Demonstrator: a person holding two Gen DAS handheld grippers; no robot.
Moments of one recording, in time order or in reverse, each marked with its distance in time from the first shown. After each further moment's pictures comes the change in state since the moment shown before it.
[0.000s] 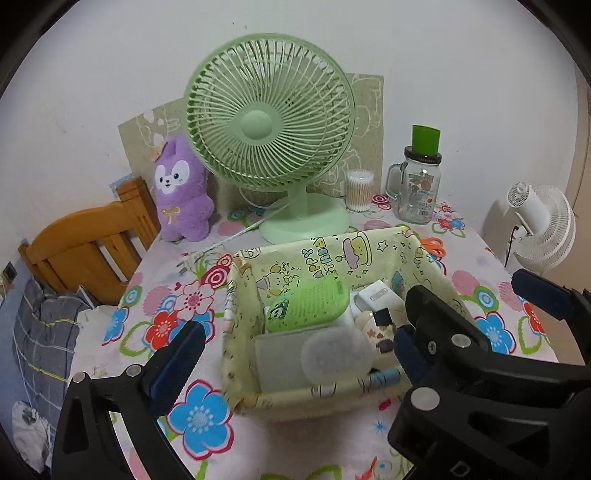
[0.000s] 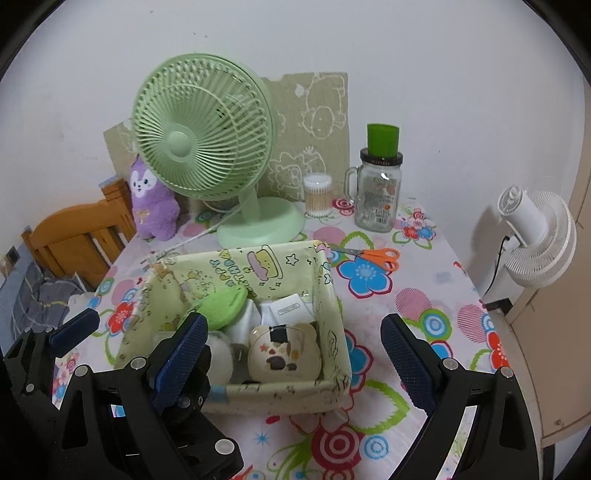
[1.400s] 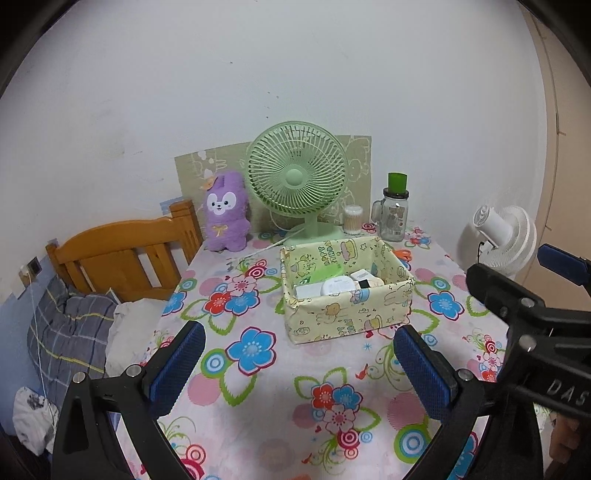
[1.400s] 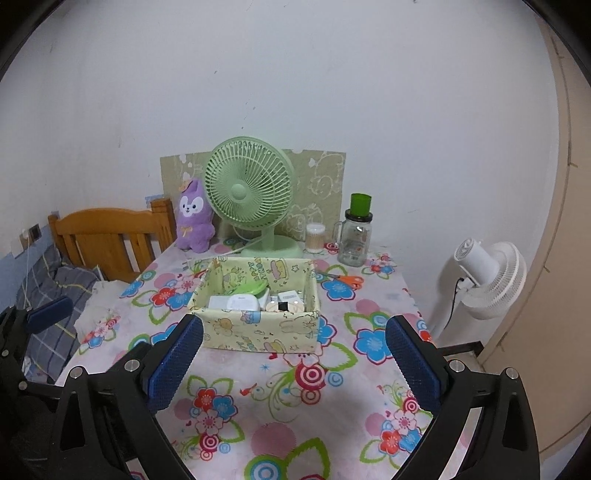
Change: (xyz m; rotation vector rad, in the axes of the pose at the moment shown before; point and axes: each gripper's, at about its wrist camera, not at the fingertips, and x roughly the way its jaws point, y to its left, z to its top) left arm -0.176 0.032 -0.081 -0.026 -0.163 -0.002; right arm -0.188 0.011 -0.070 -0.106 -0.203 -0.030
